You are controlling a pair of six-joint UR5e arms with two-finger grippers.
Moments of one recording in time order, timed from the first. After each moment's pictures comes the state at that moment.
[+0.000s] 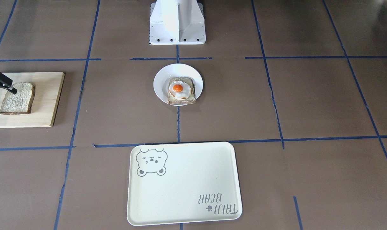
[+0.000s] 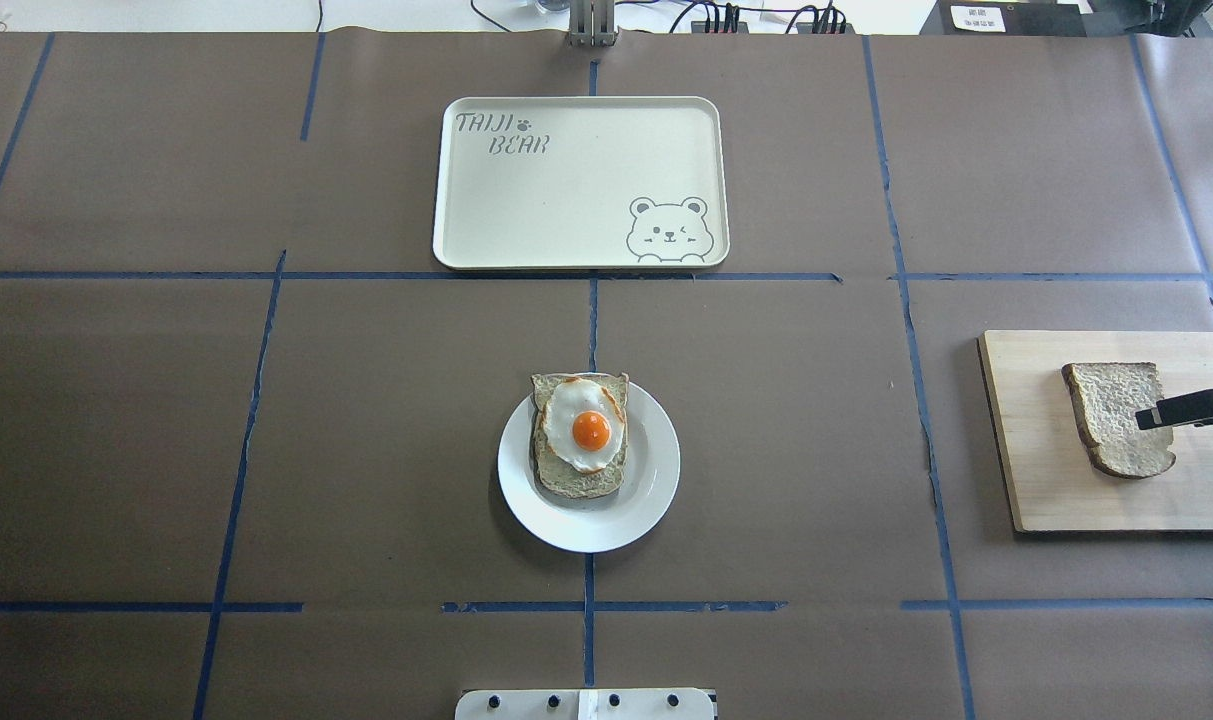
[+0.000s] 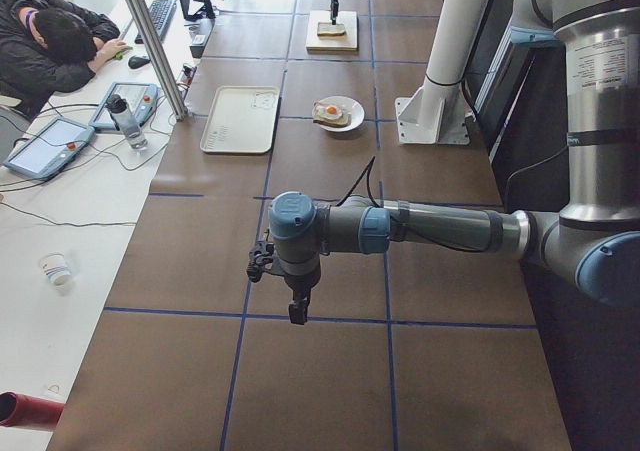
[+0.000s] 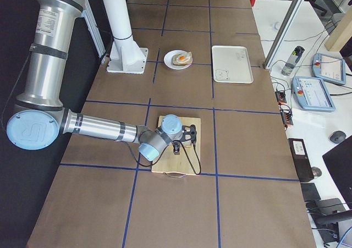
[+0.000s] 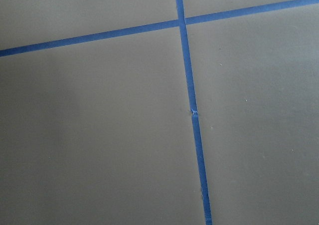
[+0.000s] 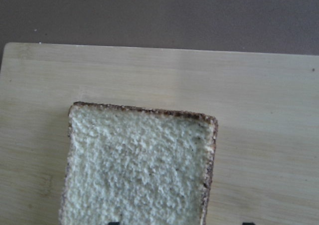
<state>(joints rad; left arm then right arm) -1.53 -1.43 -1.79 -1.48 -2.28 0.12 1.05 -1.81 1.52 -0.55 2.33 0.76</state>
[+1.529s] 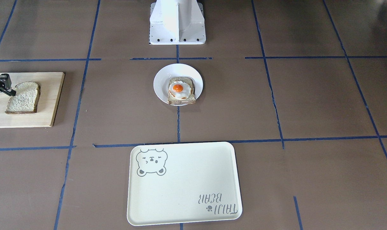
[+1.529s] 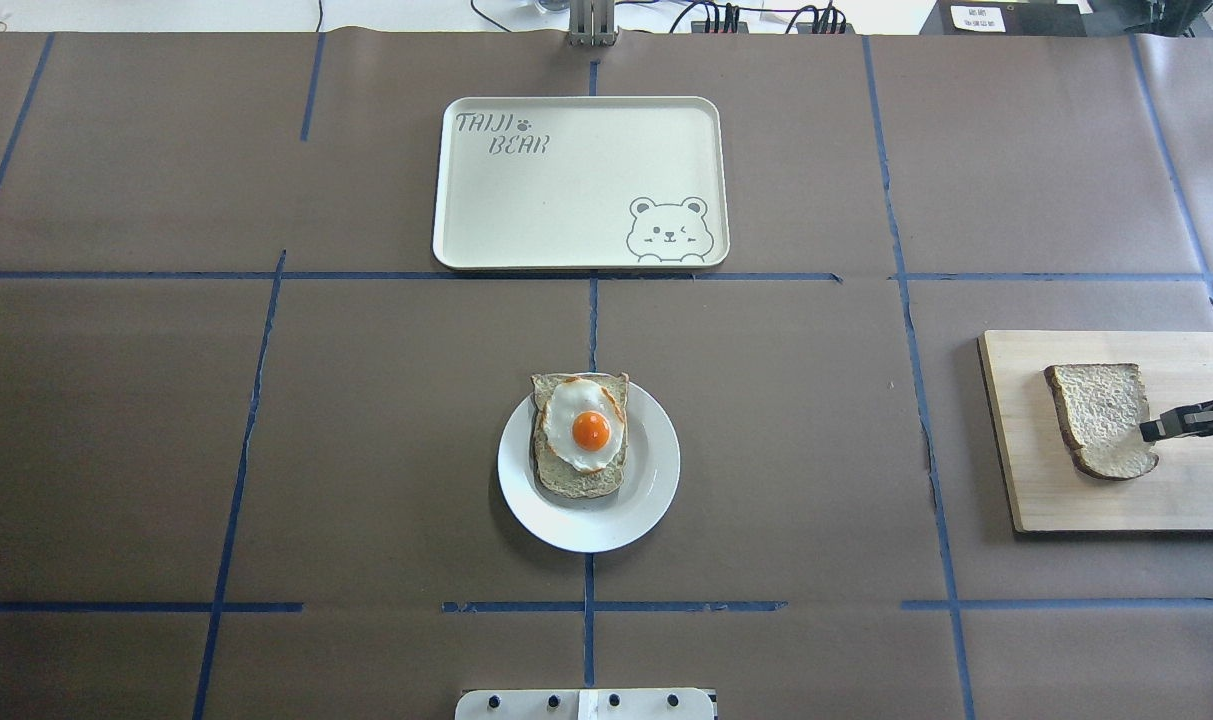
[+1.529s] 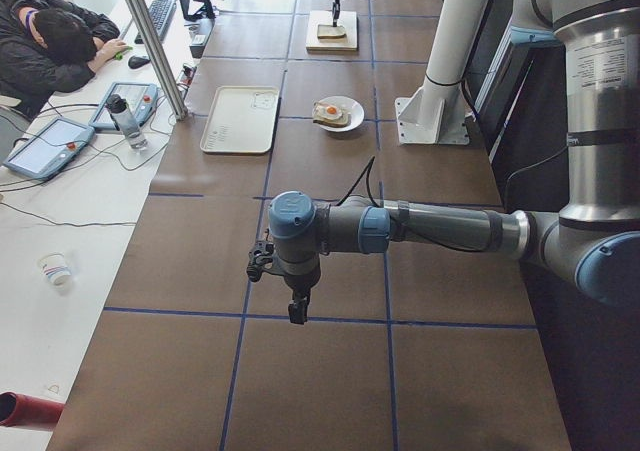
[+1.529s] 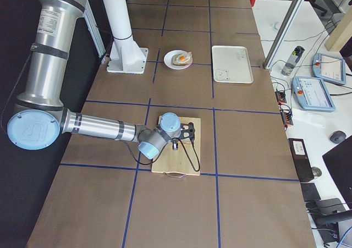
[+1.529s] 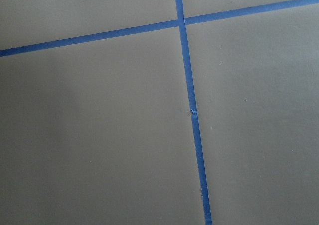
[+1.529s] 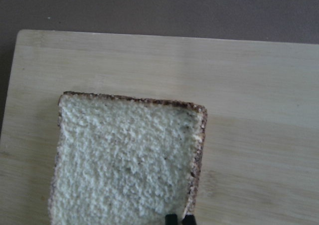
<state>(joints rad) -1.53 -1.43 -1.79 -1.48 -2.28 0.12 1.03 -1.81 1.54 -0.55 2.32 0.77</state>
